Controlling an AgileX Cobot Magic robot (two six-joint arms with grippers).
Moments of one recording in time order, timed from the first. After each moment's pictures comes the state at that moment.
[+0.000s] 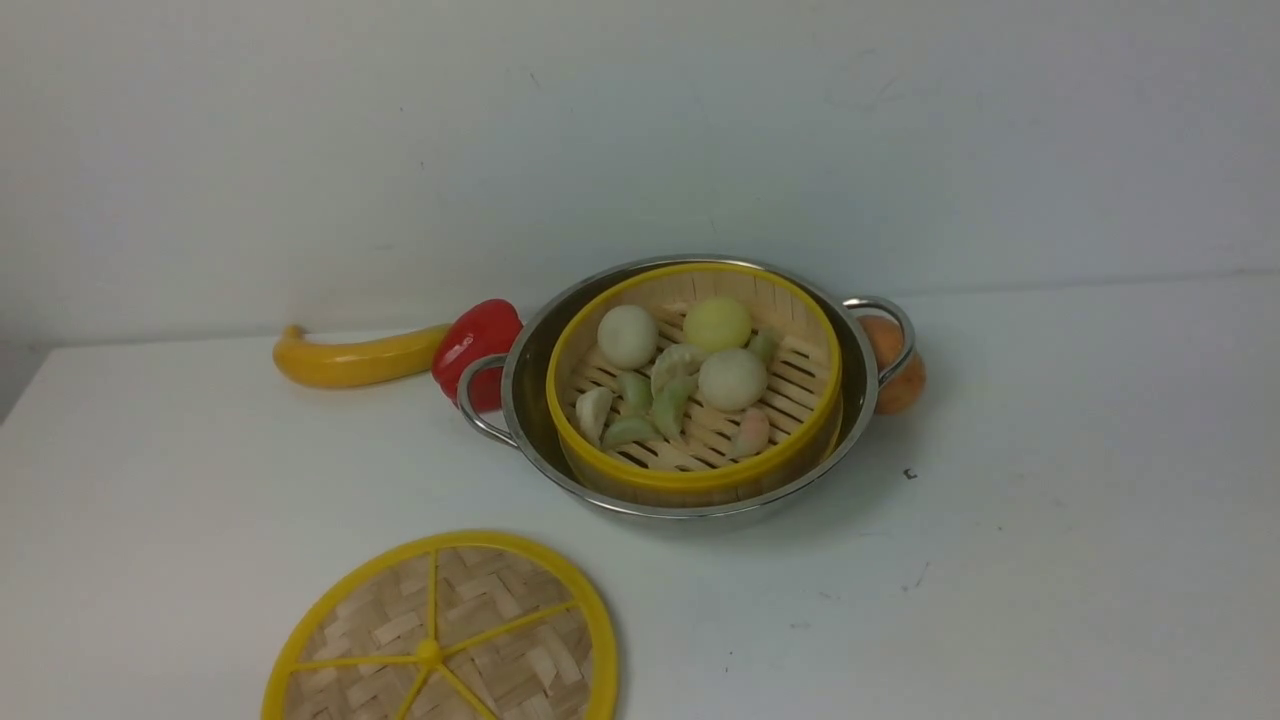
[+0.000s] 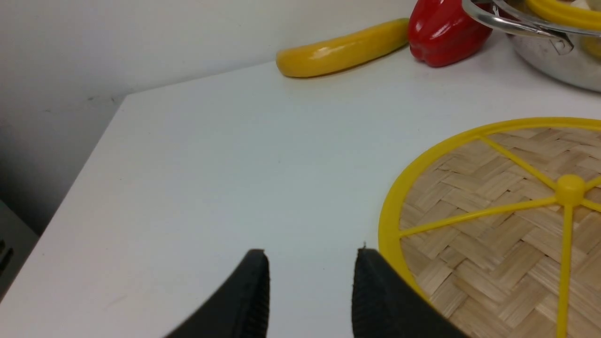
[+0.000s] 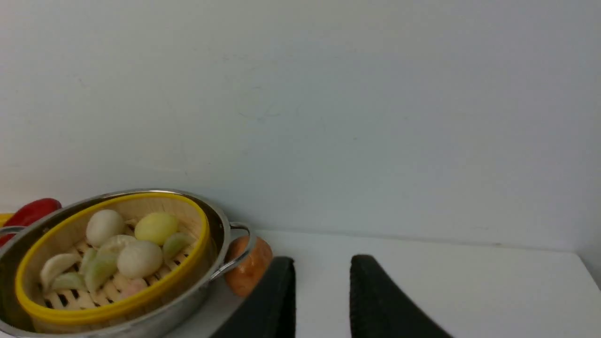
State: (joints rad) right arm 0.13 0.31 -0.48 -0.06 0.48 0.08; left arm 0.12 0.00 0.01 -0.10 0.34 0.29
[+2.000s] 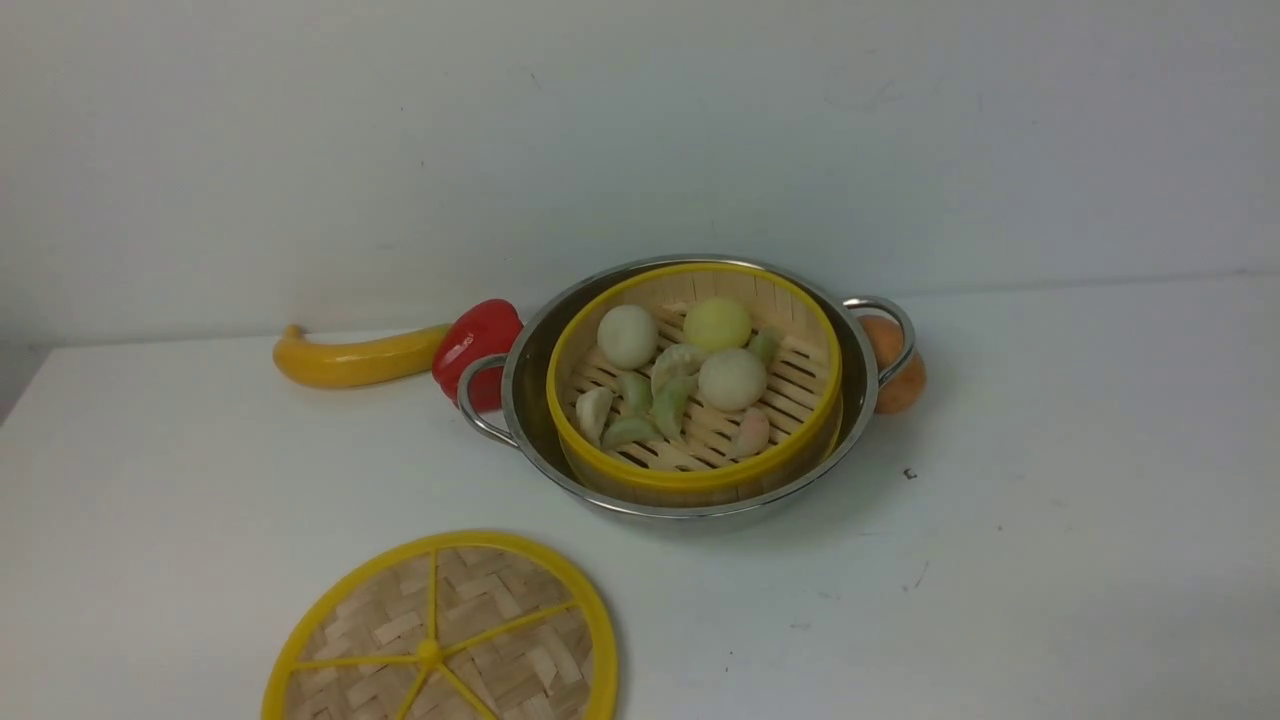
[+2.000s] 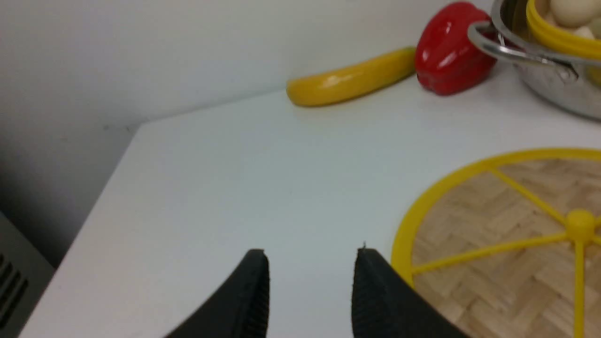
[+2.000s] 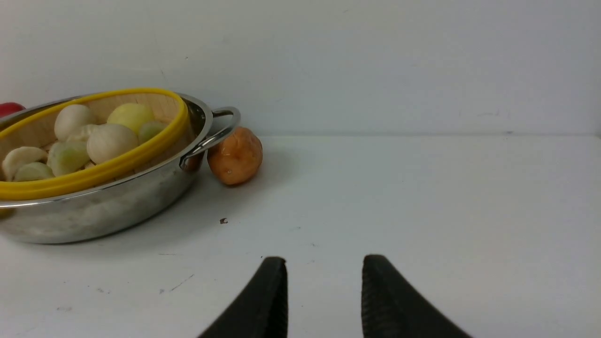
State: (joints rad) right arm 0.12 0.00 0.01 -0.08 0.34 0.14; left arm 0.12 0.00 0.01 -0.10 0.25 0.30
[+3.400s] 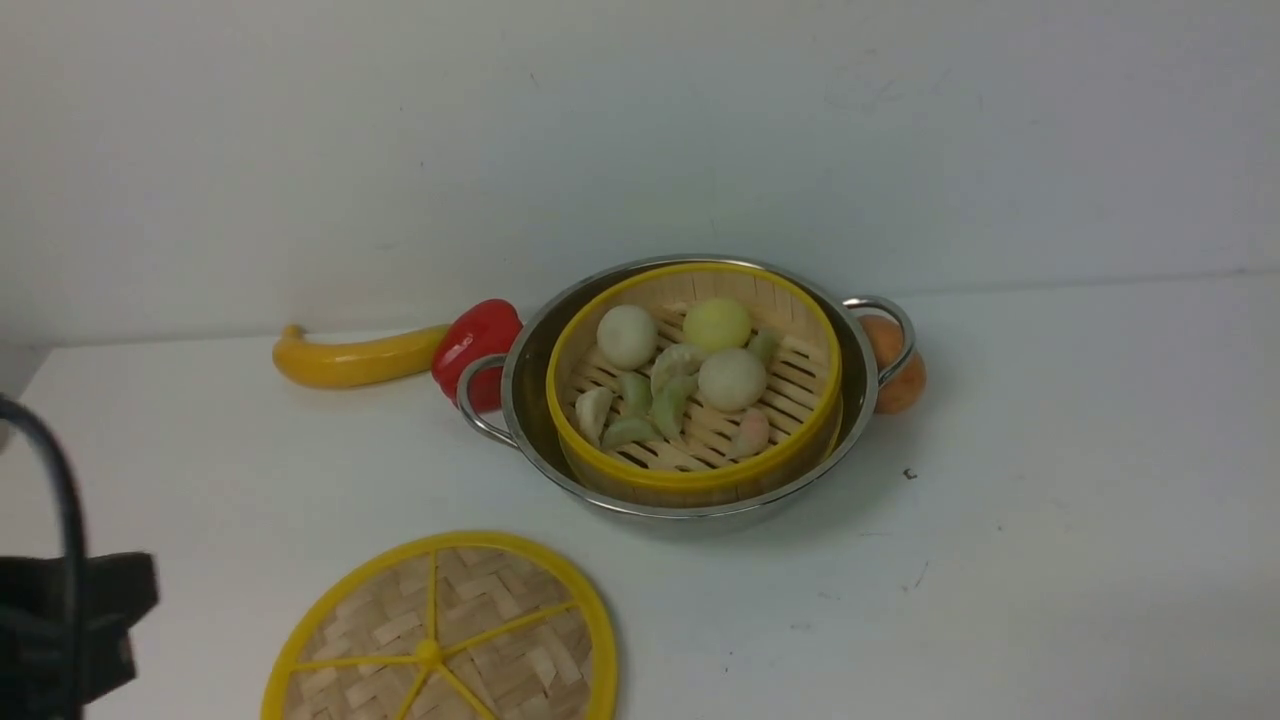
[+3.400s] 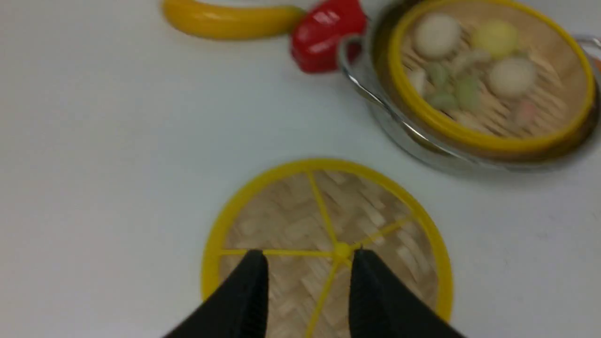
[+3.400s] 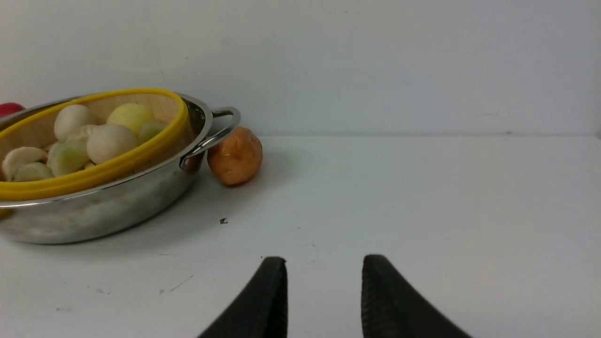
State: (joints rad) right arm 0.12 0.00 0.01 -0.08 0.34 0.14; left arm 0.12 0.68 -0.70 -0.45 0.83 0.32
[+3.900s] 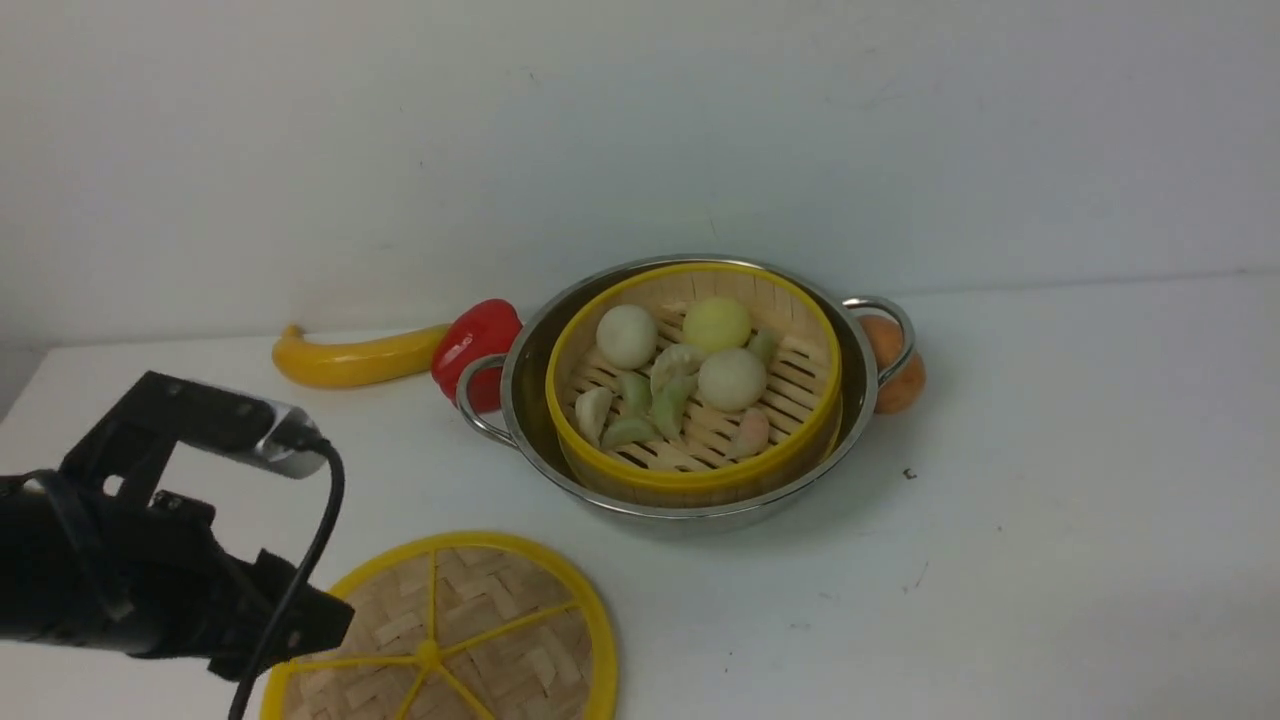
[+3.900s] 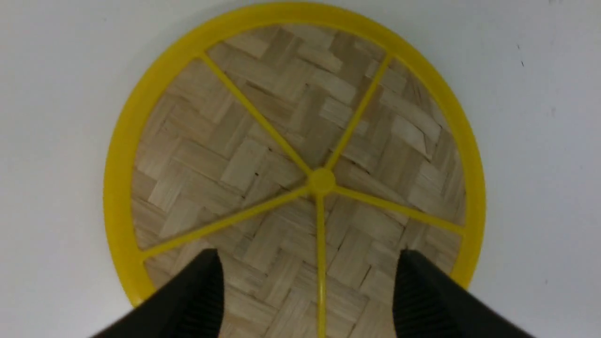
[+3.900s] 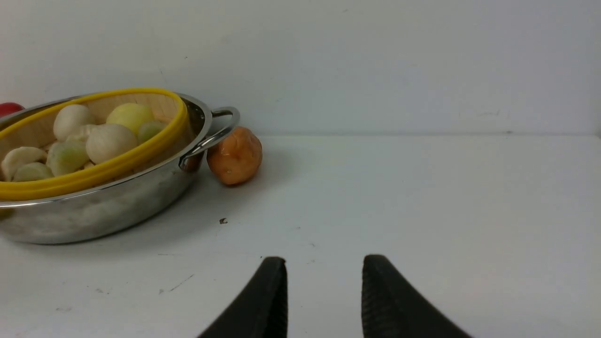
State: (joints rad) right arm 0.12 0.00 0.01 -0.08 0.34 0.14; left arm 0.12 1.28 -0.75 -0.64 0.81 0.86
